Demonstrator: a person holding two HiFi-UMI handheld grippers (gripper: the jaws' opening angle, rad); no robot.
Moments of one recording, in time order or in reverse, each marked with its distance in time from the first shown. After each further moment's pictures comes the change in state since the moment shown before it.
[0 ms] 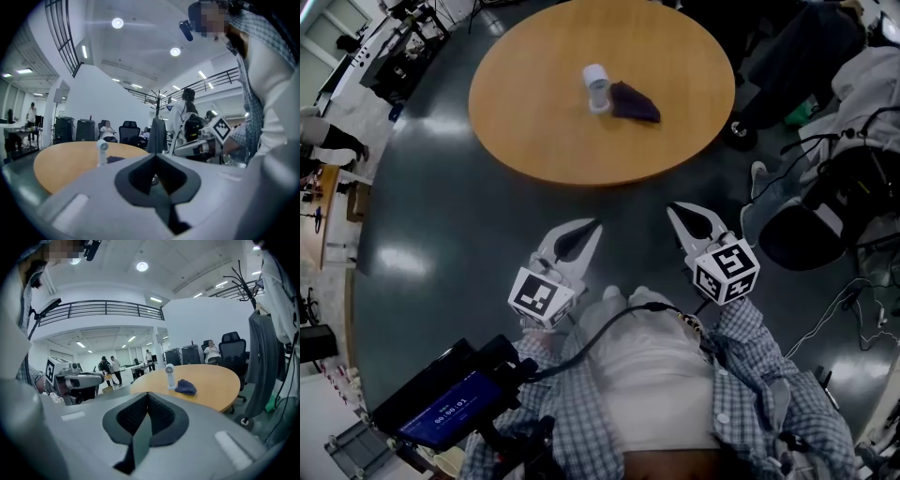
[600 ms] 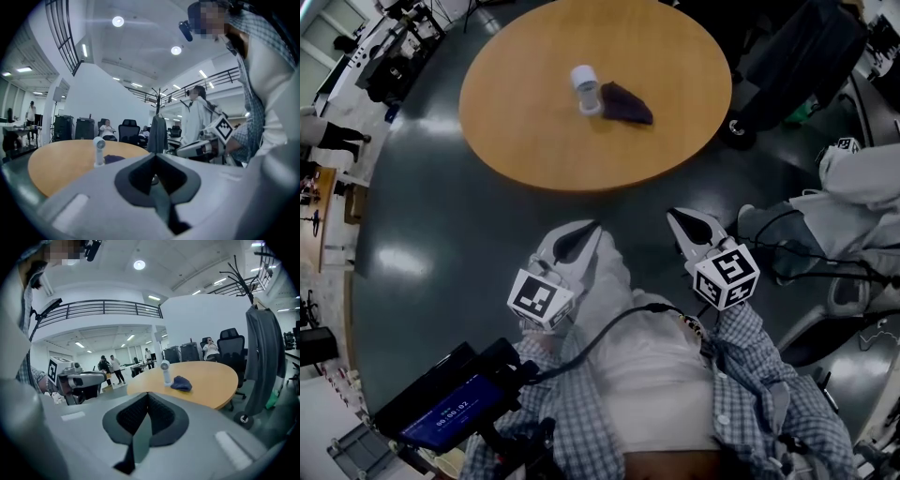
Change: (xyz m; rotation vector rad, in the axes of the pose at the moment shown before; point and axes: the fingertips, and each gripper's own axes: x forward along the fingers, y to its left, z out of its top) left arm 0.025 0.007 -0.015 -0.015 0.001 -0.009; right arm 0.003 -0.022 -0.014 0.023 0.020 -0.002
